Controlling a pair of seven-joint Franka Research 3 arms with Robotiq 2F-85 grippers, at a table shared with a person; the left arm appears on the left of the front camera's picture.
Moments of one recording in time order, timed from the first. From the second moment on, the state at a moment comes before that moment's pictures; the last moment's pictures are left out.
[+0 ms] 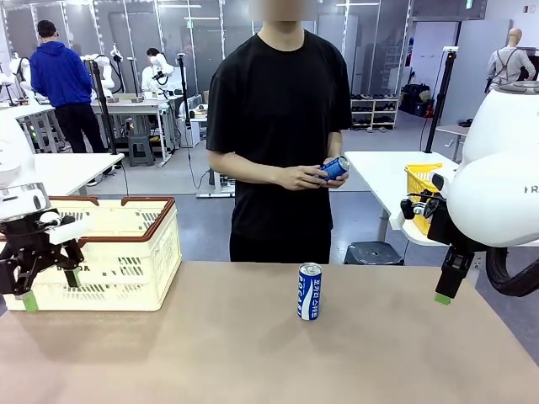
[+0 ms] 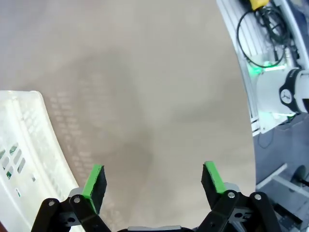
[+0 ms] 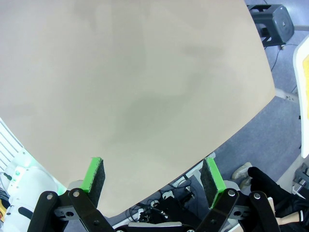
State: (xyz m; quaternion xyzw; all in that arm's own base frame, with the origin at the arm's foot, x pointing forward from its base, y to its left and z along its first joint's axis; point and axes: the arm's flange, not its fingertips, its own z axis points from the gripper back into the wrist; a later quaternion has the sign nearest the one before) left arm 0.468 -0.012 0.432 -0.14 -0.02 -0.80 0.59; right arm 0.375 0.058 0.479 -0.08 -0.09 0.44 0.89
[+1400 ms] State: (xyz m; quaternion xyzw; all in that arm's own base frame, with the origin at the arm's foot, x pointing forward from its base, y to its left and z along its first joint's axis) left arm 0.446 -0.168 0.521 -0.08 -0.02 -0.80 0.59; right arm 0.375 0.058 0.479 -0.08 -0.09 0.44 0.89
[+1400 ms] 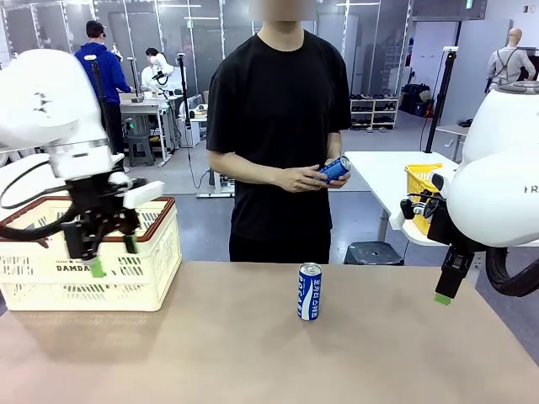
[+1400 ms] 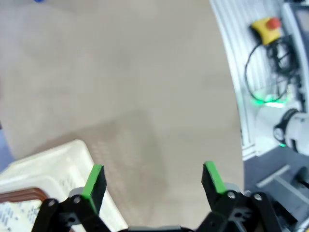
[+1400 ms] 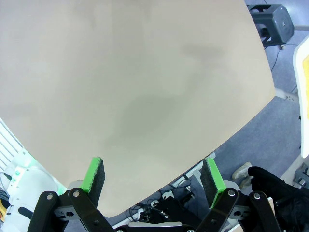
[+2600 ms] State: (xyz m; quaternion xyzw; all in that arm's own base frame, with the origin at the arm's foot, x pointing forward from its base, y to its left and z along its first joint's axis) left arm 0.507 -0.299 0.524 -0.01 -0.04 -0.80 0.59; right arm 0.375 0.058 0.479 -0.08 -0.09 0.44 0.89
